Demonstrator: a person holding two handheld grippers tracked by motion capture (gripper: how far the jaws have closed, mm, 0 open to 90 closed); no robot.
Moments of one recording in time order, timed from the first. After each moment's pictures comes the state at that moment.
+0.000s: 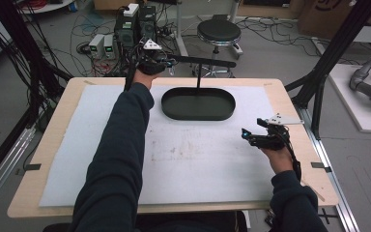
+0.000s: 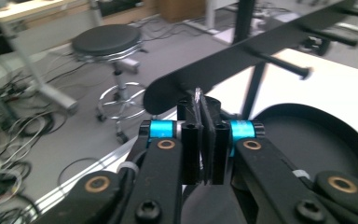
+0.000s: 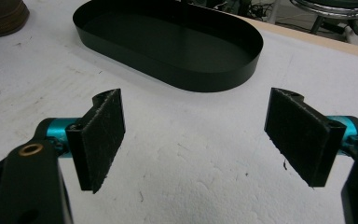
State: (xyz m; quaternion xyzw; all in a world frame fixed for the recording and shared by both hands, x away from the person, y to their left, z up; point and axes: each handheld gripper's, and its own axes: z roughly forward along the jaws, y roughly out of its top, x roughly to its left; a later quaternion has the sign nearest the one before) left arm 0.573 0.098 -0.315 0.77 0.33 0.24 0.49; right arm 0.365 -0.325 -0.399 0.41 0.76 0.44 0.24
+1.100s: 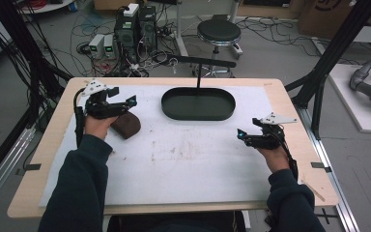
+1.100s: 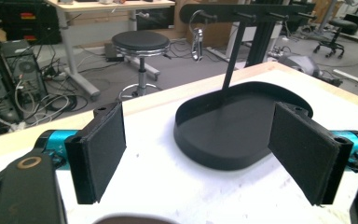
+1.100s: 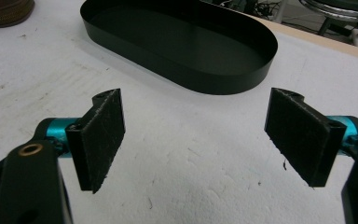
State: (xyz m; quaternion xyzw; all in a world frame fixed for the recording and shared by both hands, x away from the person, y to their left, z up) left arm 0.404 0.212 -0.343 0.69 0.40 0.26 0.55; right arm 0.368 -0.312 -0.399 0.39 0.77 0.43 0.24
